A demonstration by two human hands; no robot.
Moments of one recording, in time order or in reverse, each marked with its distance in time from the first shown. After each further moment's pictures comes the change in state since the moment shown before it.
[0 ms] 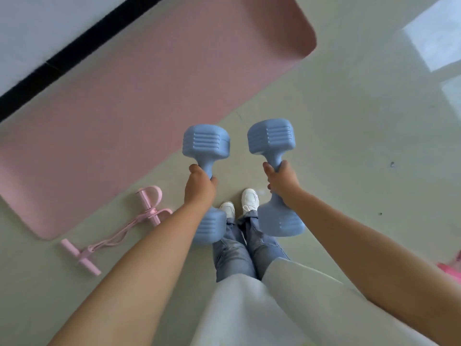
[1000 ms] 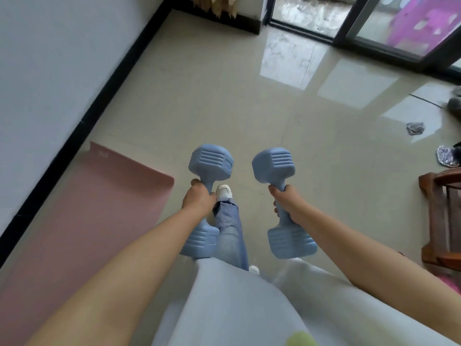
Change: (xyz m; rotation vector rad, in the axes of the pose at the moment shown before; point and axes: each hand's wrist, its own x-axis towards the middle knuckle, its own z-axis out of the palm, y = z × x) left_hand -0.075 0.599 0.183 0.444 -0.117 0.522; right_hand 0.101 0.022 -0.577 0.503 0.282 0.135
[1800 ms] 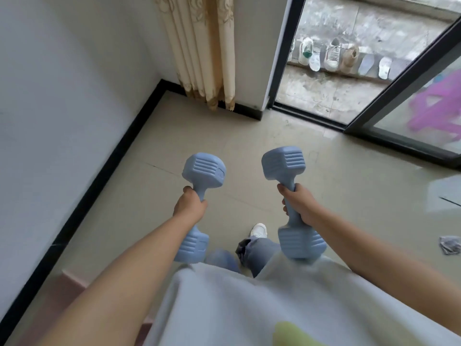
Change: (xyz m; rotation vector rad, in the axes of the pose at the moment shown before) left_hand 0.474 0.406 -0.249 0.035 0.039 -0.048; right_hand 0.397 -0.523 -0.200 0.089 0.001 -0.102
